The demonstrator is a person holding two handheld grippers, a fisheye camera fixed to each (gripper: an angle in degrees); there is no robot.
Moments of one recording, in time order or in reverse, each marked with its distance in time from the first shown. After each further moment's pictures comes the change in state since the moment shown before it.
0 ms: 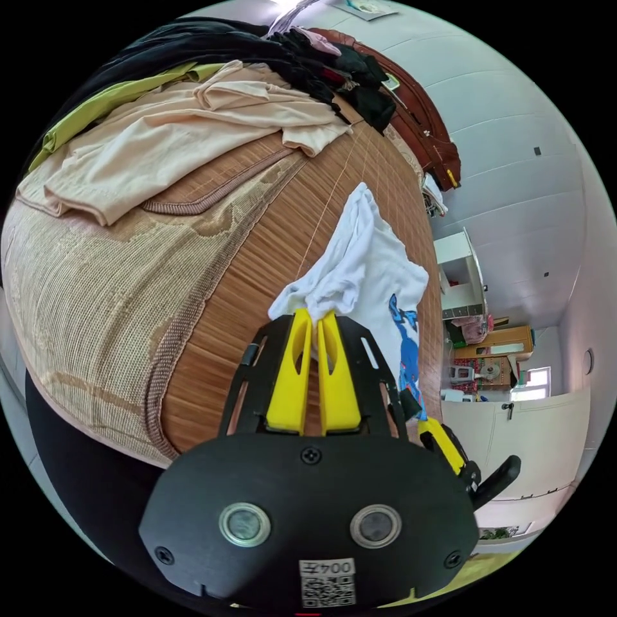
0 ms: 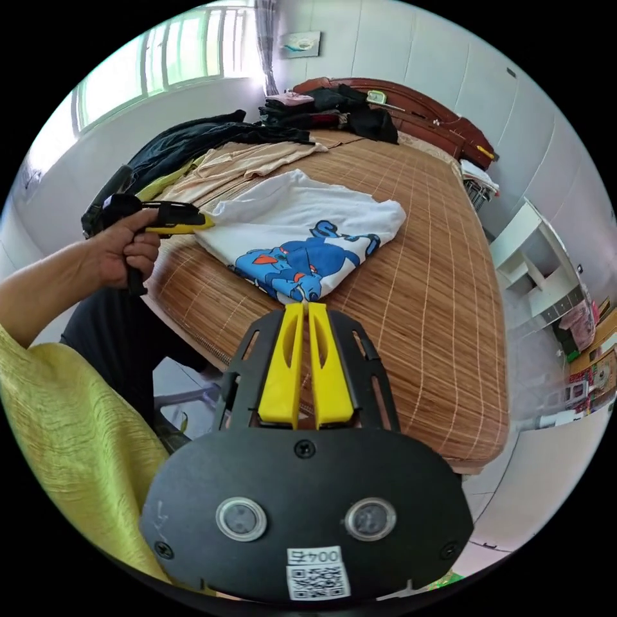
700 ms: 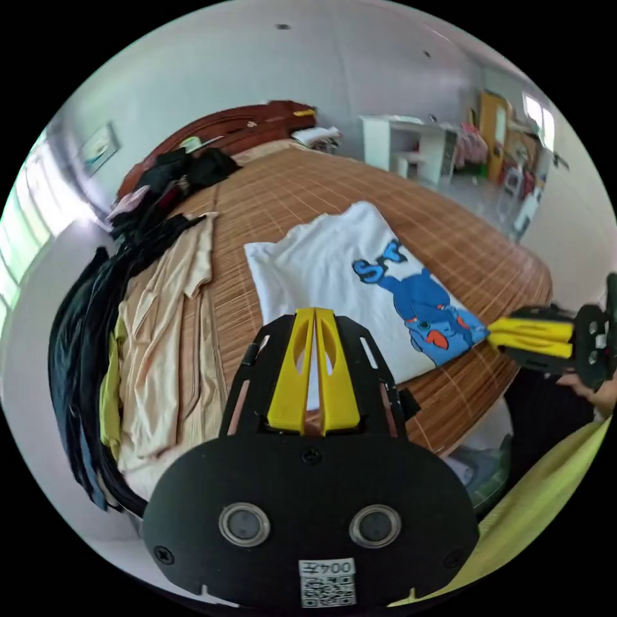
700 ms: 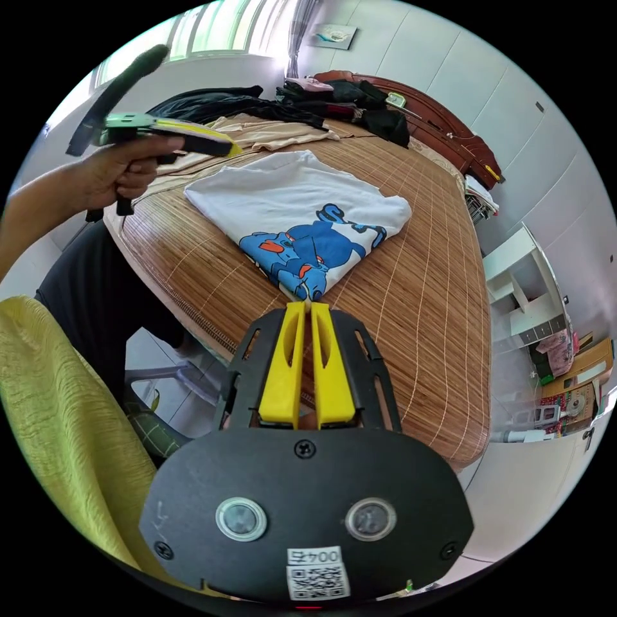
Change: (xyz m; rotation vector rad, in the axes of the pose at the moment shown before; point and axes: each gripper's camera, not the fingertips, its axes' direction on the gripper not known) left arm 0.239 0.218 0.229 0.055 -0.552 1.045; right arm -0.028 -0.027 -0.082 -0.036 0.103 -0.099
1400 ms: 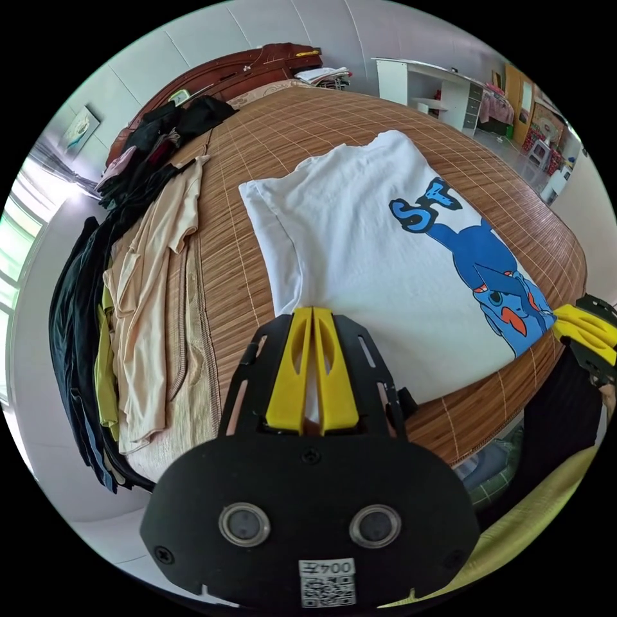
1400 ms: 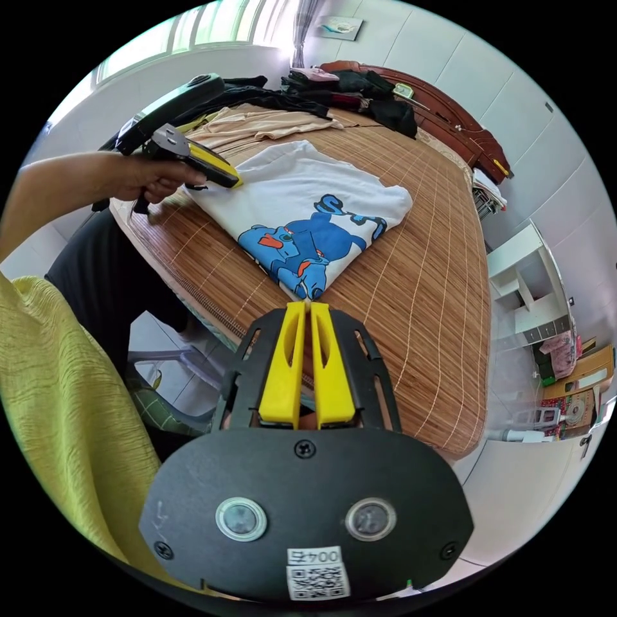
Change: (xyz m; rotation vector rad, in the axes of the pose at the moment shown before) left arm 0.097 0.049 0.133 -0.180 0.021 -0.086; right arm 0.028 0.001 -0.037 -0.040 -0.045 -0.003
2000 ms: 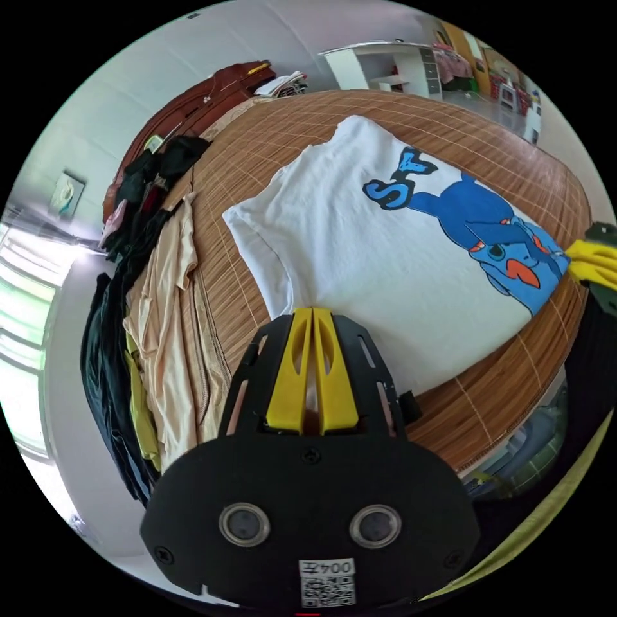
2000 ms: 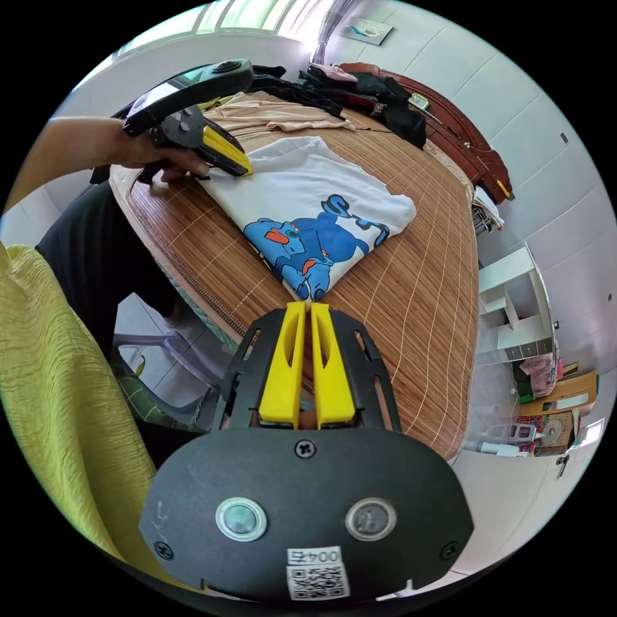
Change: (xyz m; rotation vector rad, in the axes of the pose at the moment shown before) left arm 0.025 0.041 0.042 0.037 -0.167 0.224; right arm -0.020 -0.004 0.007 -0.028 0.086 -0.100
